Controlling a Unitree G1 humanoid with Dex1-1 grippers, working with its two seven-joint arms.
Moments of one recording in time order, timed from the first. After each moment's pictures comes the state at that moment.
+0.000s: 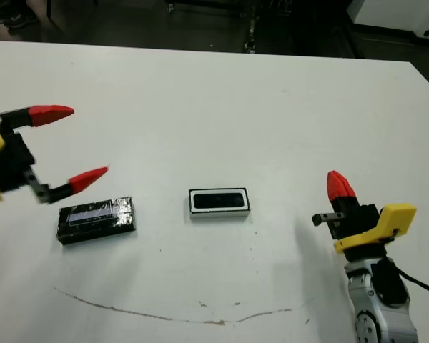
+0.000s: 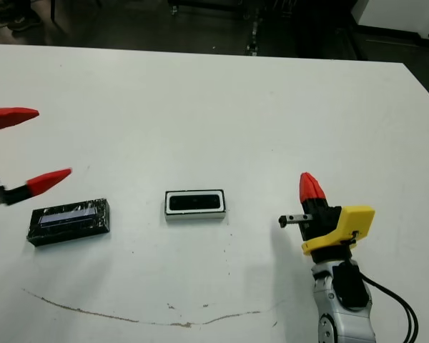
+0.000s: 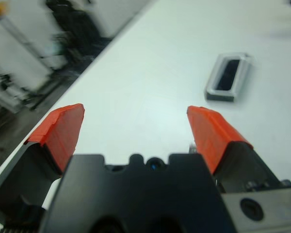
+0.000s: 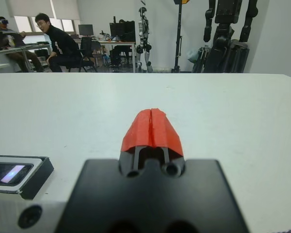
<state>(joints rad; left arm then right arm) -0.21 1.04 0.27 -0.05 -0.49 0.09 -1.24 0.17 -0.12 -0.11 -0.28 0.22 -0.01 0.22</state>
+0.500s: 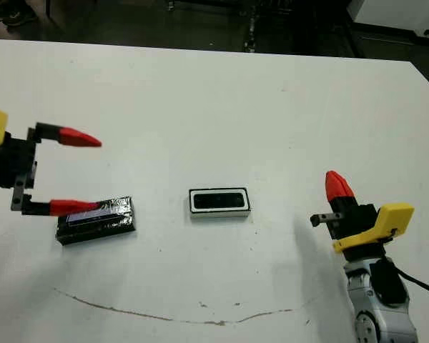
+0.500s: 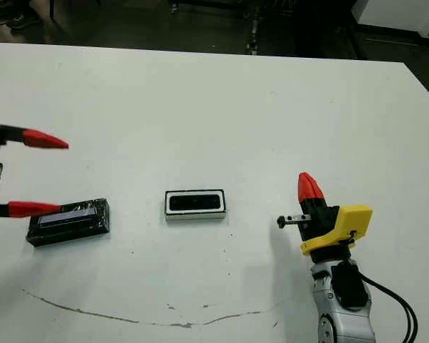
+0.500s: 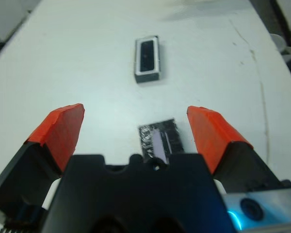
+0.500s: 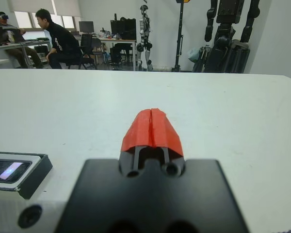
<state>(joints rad) -0.38 1.04 0.08 0.19 -0.46 0.05 -1.59 0.17 -0.12 -0.11 -0.28 0.22 -0.02 0.22</state>
